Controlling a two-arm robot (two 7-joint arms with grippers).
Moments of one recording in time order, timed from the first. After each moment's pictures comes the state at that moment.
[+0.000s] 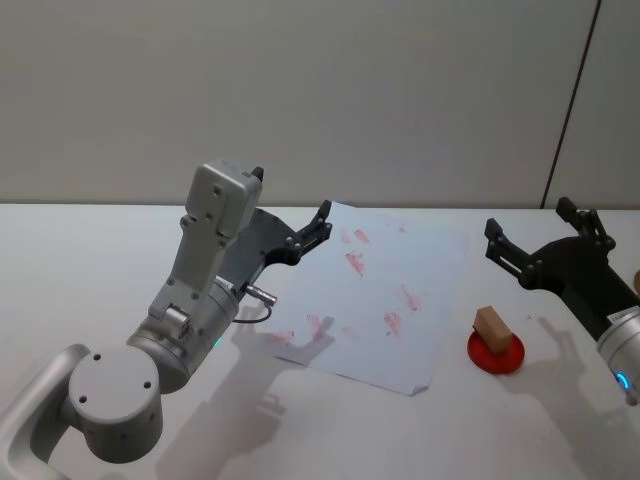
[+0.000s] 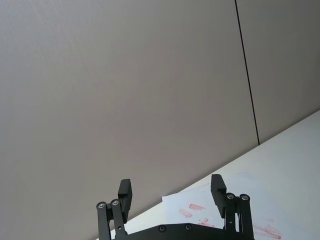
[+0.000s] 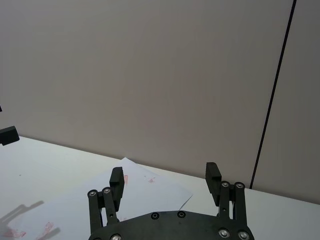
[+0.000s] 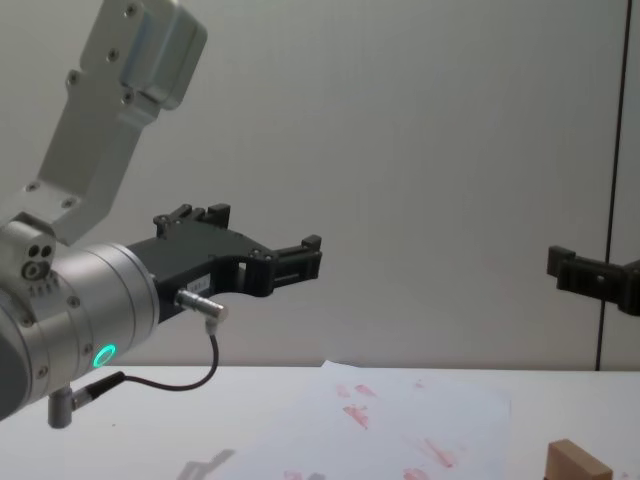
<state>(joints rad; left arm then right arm) -0.24 0.38 0.45 -1.63 -0.20 0.01 -0.01 -0.01 0.34 -0.23 -1.77 0.29 0.03 0.07</state>
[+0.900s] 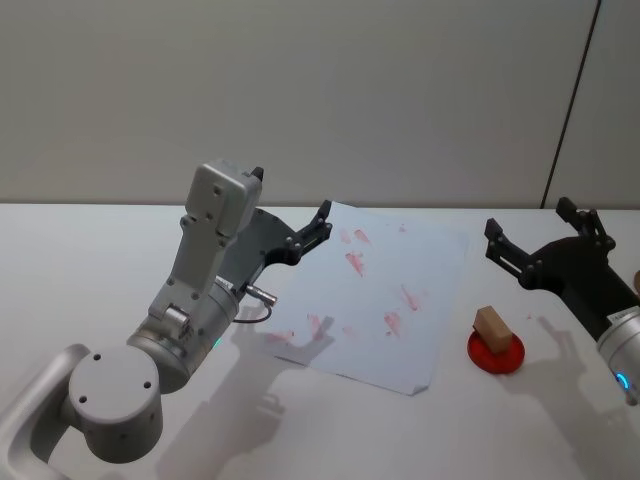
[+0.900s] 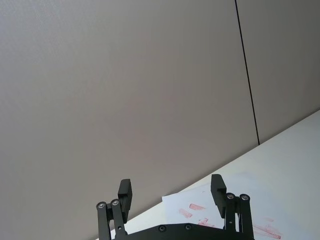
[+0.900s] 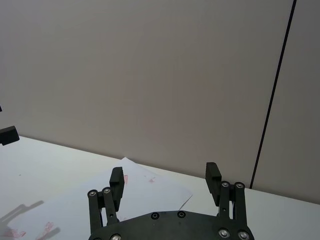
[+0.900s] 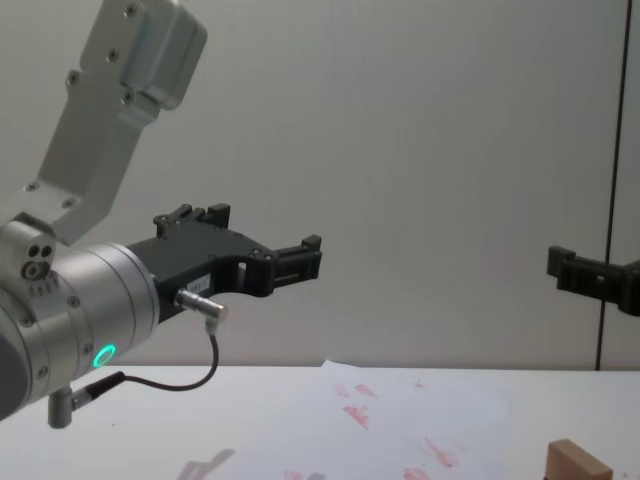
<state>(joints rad) -0.24 0.38 0.45 -1.63 -0.20 0.01 -0.01 -0.01 0.34 -0.23 -1.77 0.29 0.03 0.07</state>
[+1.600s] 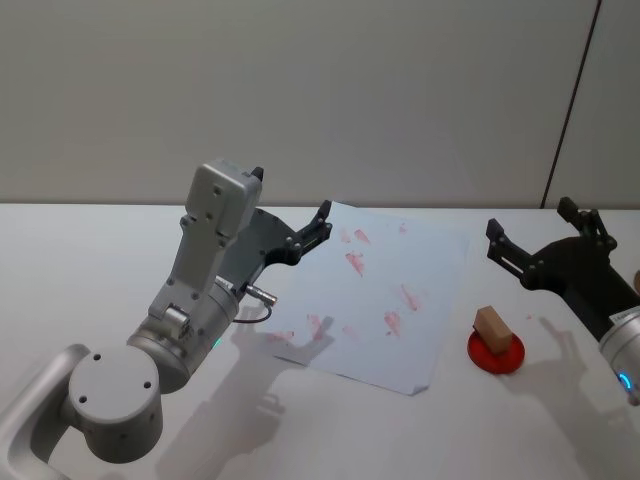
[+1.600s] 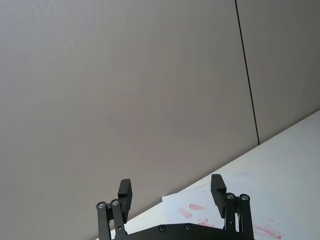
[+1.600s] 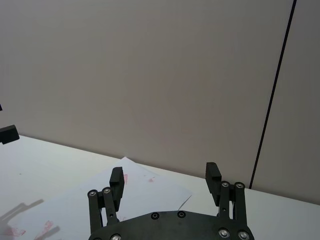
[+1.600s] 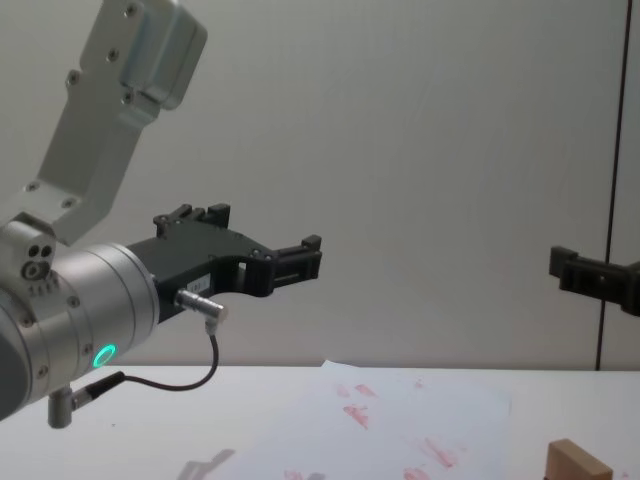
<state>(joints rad) -0.24 0.38 0.45 -1.63 -0.20 0.01 -0.01 -0.02 0.34 -0.22 -1.77 0.29 0.03 0.07</state>
